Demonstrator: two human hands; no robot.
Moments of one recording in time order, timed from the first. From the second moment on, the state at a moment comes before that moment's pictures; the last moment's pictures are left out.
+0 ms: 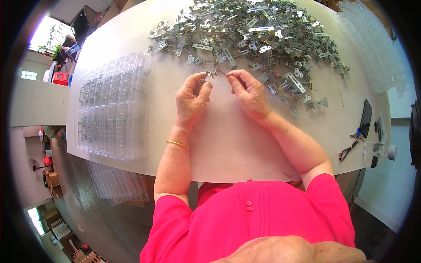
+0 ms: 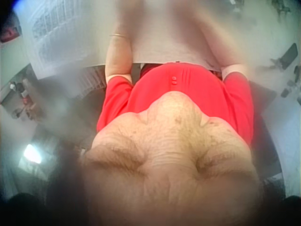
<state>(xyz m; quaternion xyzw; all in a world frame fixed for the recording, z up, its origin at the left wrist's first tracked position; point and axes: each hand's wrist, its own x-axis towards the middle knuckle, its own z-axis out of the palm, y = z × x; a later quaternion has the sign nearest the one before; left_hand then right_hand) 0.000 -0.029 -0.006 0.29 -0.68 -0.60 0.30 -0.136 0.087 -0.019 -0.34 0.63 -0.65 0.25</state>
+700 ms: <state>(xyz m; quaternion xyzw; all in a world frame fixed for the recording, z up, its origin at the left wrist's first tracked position) 0.003 -0.028 -0.010 0.20 -0.82 -0.43 0.32 -0.154 0.088 -0.012 -0.26 0.51 -0.64 0.51</state>
